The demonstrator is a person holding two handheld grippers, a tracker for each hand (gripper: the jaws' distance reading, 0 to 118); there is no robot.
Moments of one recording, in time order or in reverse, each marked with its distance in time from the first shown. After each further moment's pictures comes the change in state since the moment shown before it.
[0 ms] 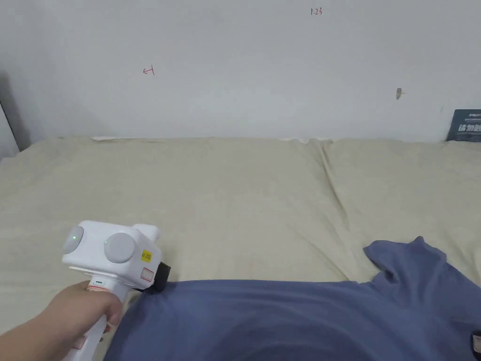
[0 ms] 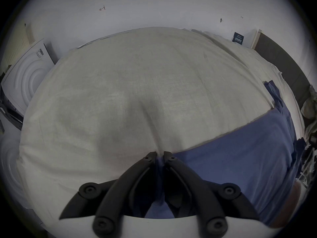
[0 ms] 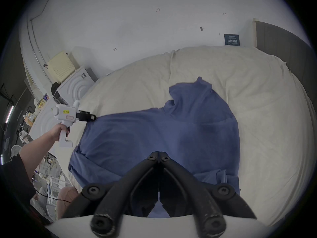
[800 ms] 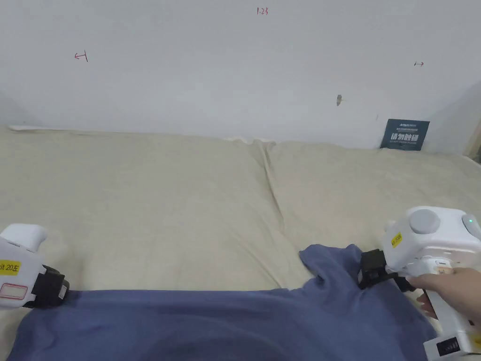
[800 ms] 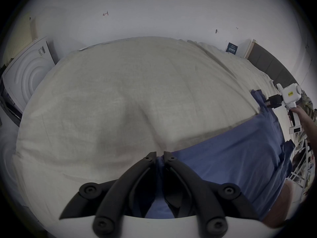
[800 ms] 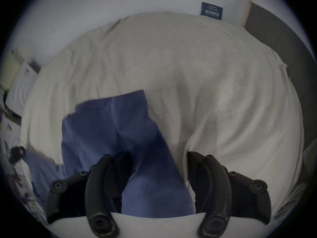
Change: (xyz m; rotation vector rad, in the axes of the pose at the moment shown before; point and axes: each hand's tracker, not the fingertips) left arm -0.004 -0.017 0.045 0.051 -0.062 0.027; right arm 0.112 0.146 -0.194 -0.335 -0.414 0.001
